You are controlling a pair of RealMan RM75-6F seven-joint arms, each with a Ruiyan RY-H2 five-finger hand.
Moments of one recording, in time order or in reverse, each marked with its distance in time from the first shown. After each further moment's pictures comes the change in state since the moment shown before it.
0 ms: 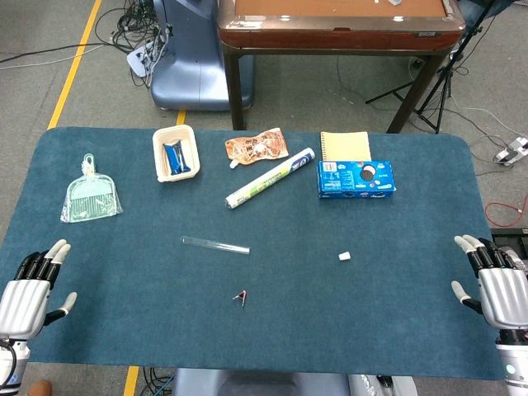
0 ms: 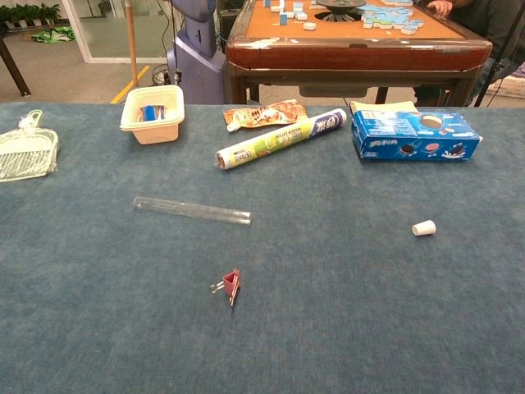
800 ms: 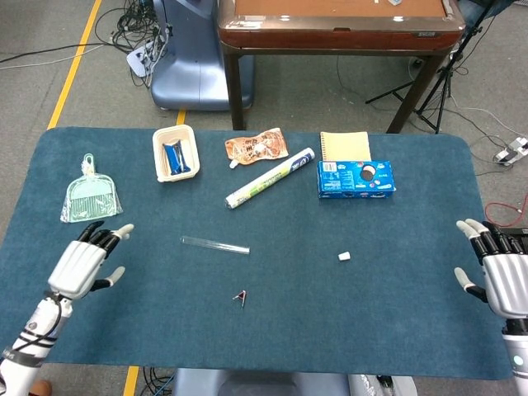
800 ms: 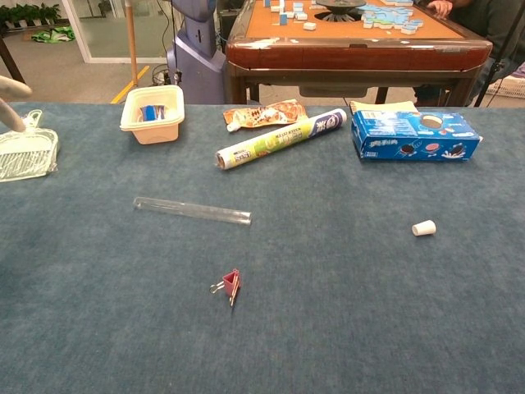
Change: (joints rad) left arm -0.269 -0.012 -0.072 0.026 0.068 -0.270 -0.083; right arm 0.034 0.113 0.043 -0.122 -0.008 -0.007 -0.046
